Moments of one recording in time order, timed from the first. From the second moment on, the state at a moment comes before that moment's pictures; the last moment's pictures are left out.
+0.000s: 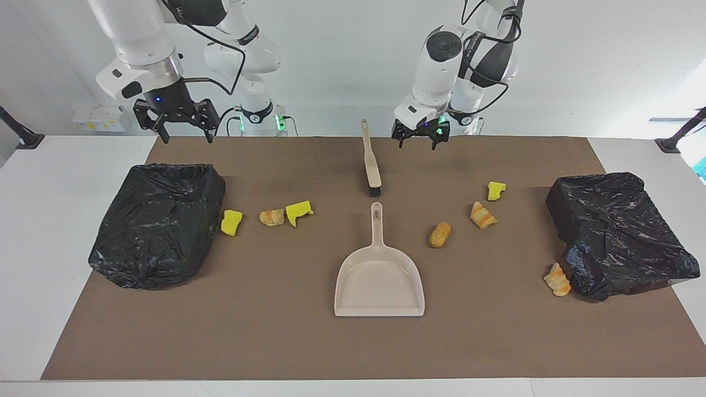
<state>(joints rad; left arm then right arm) -0.76 -0.18 -0.07 -2.28 -0.08 2.00 -0.63 0.06 -0.06 0.01 -1.77 0.00 1.74 -0.02</state>
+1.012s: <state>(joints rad) -1.02 -0.03 -0.06 -2.41 -0.17 2.27 -0.89 0.29 0.13 0.02 -1.75 0.08 1.93 0.35</state>
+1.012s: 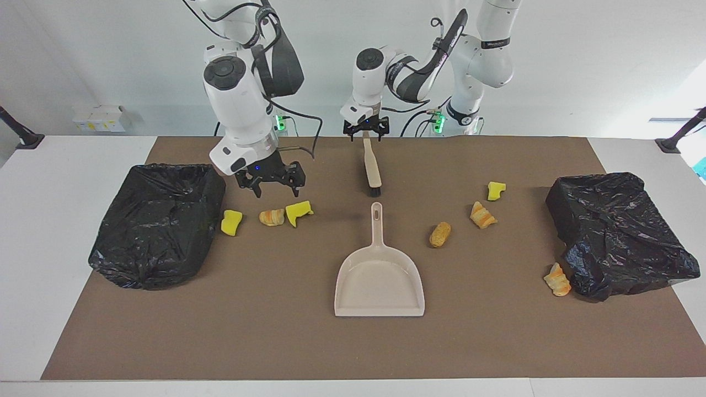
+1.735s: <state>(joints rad) -1.04 -0.07 -0.04 -2.40 -0.18 2.24 -0.90 0.30 0.15 0.01 -1.74 0.08 1.97 0.36</state>
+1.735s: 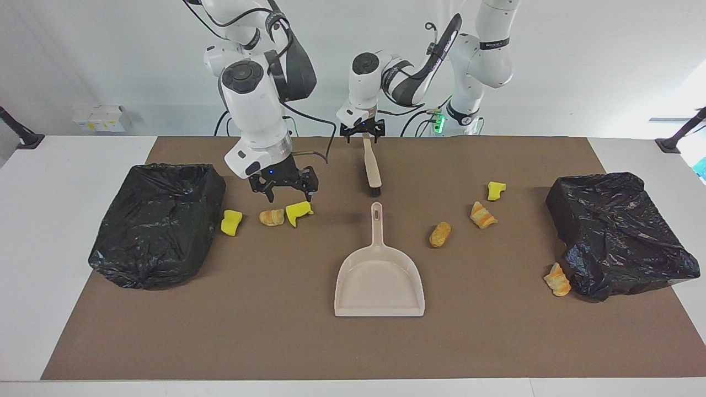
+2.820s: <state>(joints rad) -0.89 -0.17 -0.02 -2.33 -0.17 1.87 -0.89 0.36 0.18 0.01 -1.73 0.08 2.01 0.37</state>
